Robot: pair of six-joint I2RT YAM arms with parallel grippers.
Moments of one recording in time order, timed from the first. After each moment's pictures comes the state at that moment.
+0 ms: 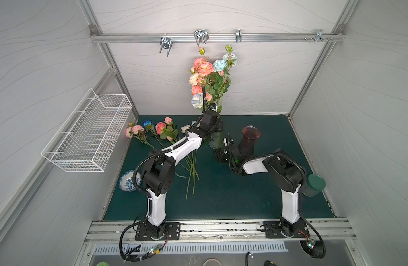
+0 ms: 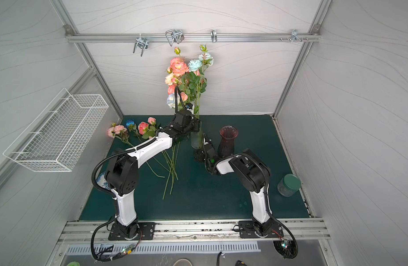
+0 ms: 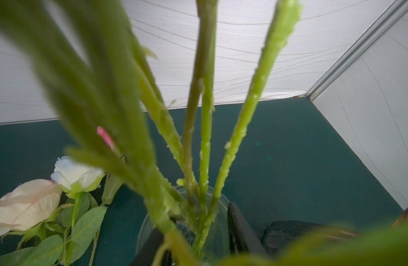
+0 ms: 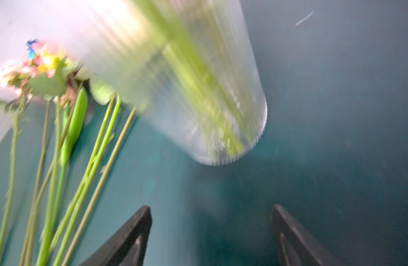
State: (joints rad) left arm -0.55 1.94 1.57 -0.12 -0.12 -0.30; right arm 0.74 1.97 0.89 0.52 0.10 0.55
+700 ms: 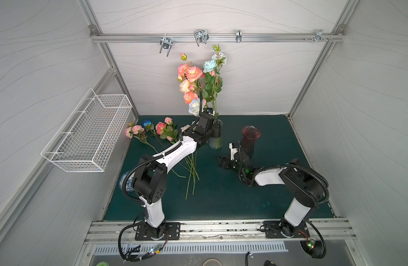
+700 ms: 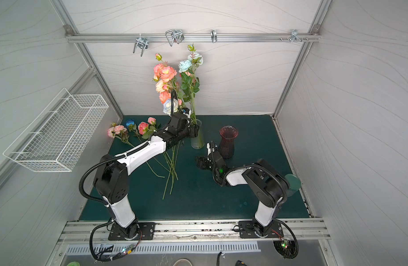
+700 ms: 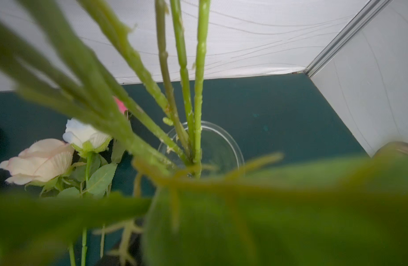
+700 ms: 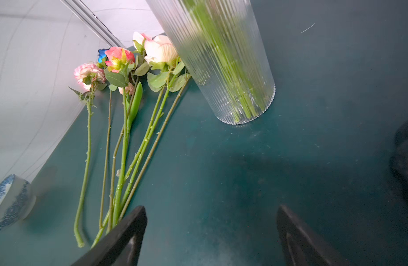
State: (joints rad) left arm -0.55 1.79 1.44 -0.22 -0.10 -0.33; right arm 0.77 1.72 0.64 0.63 0.06 0.57
